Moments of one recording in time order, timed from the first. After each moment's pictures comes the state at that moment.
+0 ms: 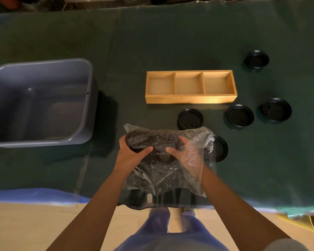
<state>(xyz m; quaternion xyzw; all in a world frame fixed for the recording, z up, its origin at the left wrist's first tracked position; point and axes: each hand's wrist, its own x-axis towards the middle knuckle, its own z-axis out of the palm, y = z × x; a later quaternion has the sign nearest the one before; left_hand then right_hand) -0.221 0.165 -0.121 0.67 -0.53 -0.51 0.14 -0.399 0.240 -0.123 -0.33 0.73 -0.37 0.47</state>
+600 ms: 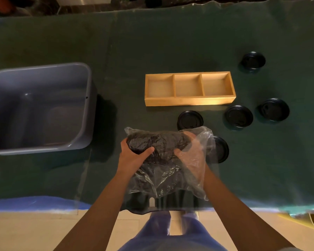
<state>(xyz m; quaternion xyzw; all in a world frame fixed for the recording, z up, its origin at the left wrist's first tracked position) -0.224 0.158 -0.122 0.67 -0.51 -0.53 0.14 -0.398 0.234 -0.138 -0.31 0.81 -0.40 0.30</state>
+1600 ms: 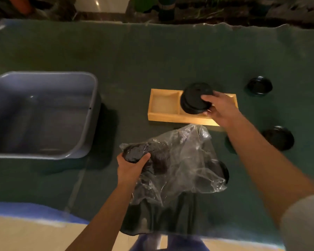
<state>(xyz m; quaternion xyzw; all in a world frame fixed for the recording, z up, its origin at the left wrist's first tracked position) -0.245 0.152 -0.115 0.72 -0.37 -0.54 0.23 -0.530 0.104 -0.030 -0.16 0.62 -0.56 0.53</state>
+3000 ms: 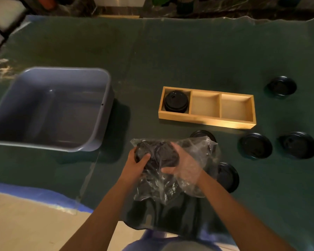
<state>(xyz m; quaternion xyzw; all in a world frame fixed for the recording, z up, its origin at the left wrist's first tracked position) -0.235 0.147 -0.113 0.67 -0.40 -0.60 0.19 -0.410 0.183 -0.111 -0.46 0.64 -0.24 0.57</state>
